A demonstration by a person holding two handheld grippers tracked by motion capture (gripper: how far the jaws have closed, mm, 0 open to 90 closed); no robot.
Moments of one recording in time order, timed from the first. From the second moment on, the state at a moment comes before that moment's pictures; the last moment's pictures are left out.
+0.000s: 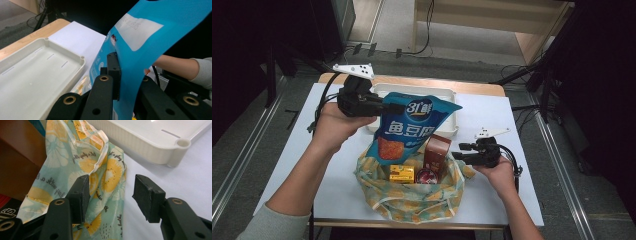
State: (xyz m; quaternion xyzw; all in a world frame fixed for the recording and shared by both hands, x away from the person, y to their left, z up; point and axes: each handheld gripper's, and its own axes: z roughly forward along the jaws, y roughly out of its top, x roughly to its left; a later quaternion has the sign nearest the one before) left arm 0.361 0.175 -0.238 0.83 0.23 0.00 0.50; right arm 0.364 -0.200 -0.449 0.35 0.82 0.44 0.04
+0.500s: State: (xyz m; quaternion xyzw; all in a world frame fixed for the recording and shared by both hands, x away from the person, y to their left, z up) left arm 0.371 0.203 -0.211 0.82 0.26 0.03 0.50; right arm 0.362 -0.197 -0.448 0.35 0.83 0.44 0.04
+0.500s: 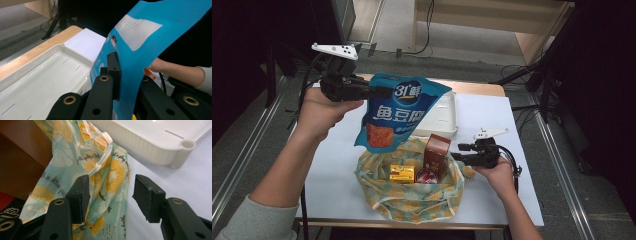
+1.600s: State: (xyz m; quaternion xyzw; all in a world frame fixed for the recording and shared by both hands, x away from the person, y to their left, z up) left arm 0.427 0.231 -0.207 0.81 0.32 0.07 0.49; right arm 0.361 -0.198 -0.446 0.35 0.82 0.44 0.03
